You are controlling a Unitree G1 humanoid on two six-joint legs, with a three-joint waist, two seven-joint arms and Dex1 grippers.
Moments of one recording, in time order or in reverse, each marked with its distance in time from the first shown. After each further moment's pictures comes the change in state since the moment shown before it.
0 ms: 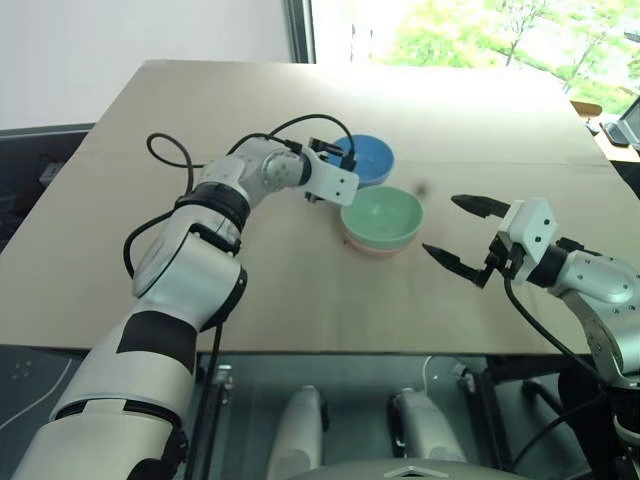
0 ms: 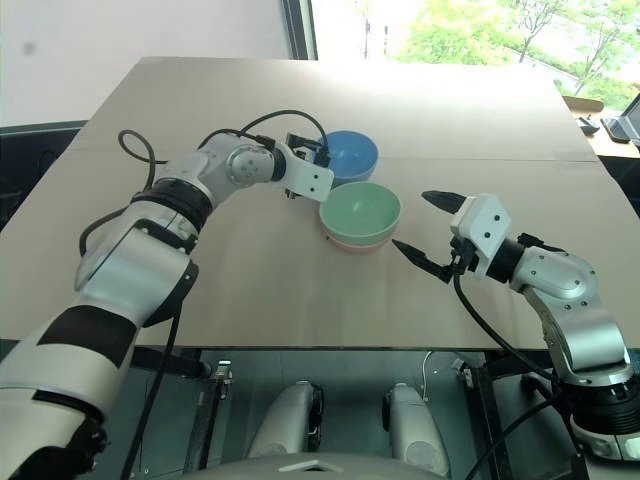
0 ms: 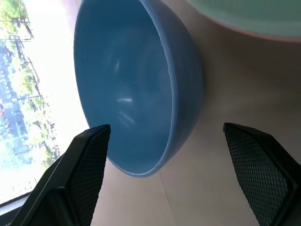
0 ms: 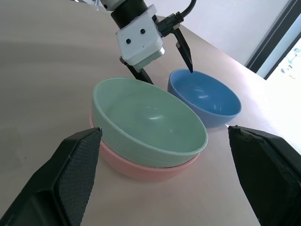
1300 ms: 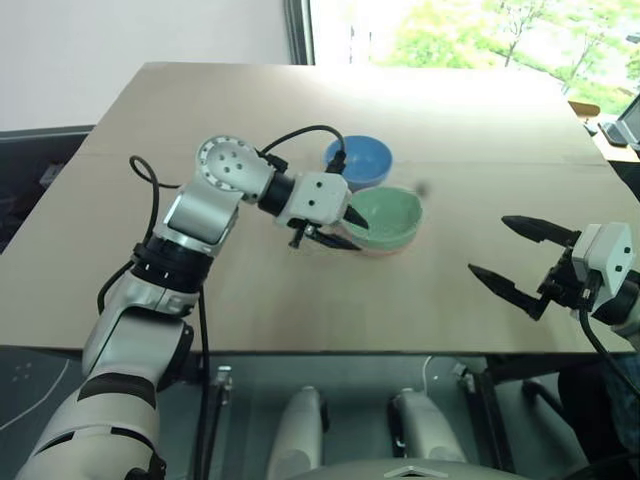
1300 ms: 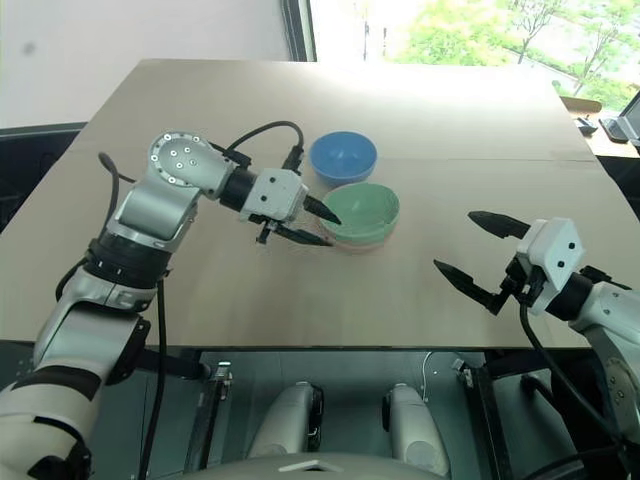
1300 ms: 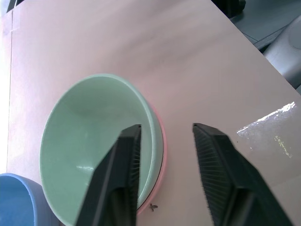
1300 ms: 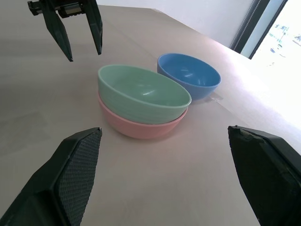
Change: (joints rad) left arm 0.410 0.217 0.269 -1.083 -0.830 0.644 -0.967; right arm 0.276 -0.083 -0.273 -0.145 0.184 0.037 0.048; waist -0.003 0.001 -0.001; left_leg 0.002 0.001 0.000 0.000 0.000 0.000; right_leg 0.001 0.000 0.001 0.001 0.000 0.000
